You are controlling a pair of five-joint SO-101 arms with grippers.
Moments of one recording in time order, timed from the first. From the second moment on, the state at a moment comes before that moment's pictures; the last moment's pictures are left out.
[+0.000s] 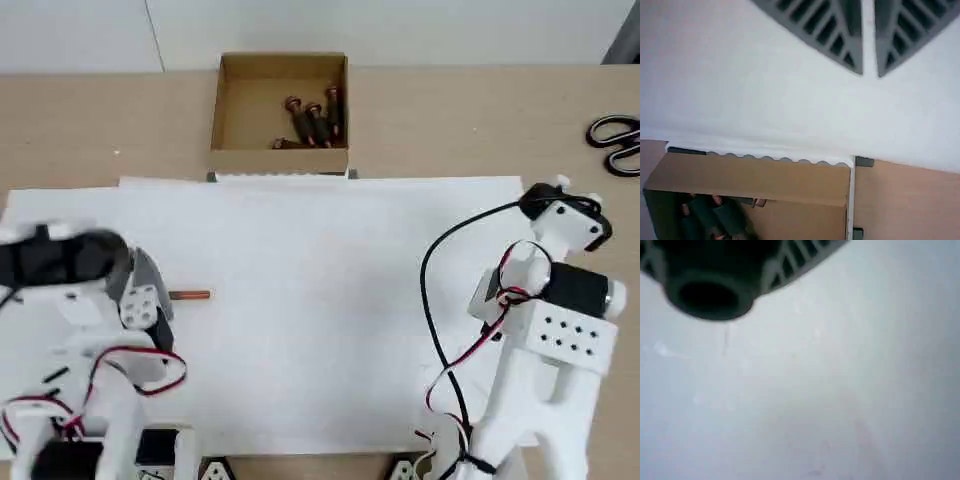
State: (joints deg) left arm -4.9 -78.6 39.3 77.8 11.0; right arm 15.7 -39.2 32.5 91.5 -10.2
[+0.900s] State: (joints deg) left arm -9.8 -21.5 14.8 98.8 52.4; right arm 23.6 -46.9 36.8 91.4 -11.3
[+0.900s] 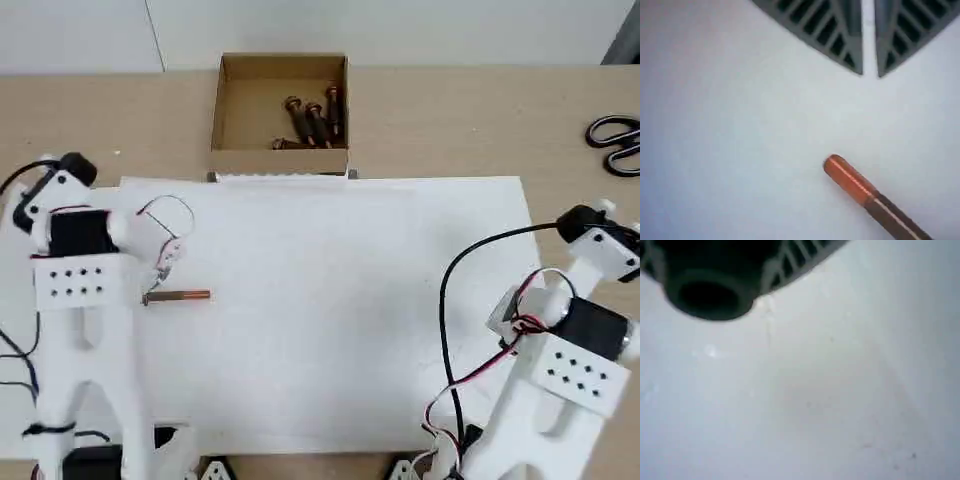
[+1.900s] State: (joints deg) left arm -15.4 -3.6 14.4 92.8 51.8; right arm 23.6 -46.9 36.8 91.4 -11.3
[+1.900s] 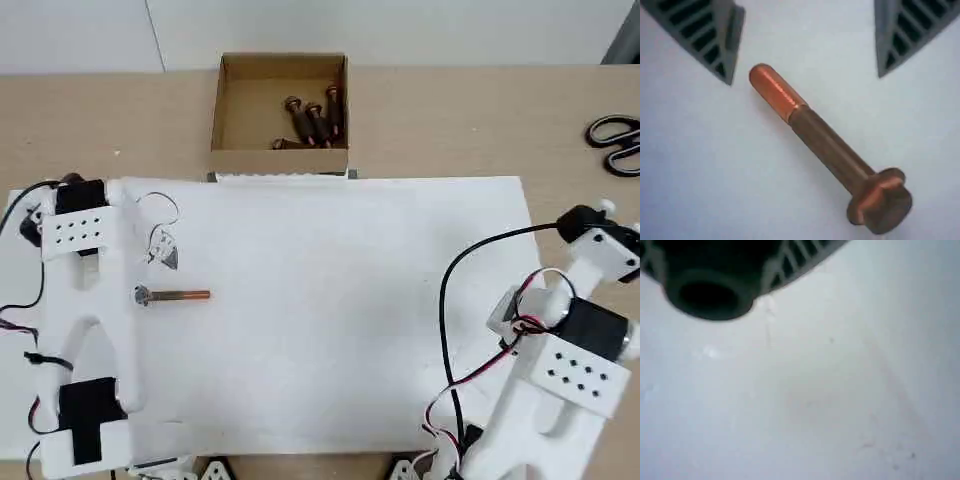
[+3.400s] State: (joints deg) left arm -14.9 -4.2 37.8 63.9 51.9; right arm 23.6 -46.9 36.8 91.4 -11.3
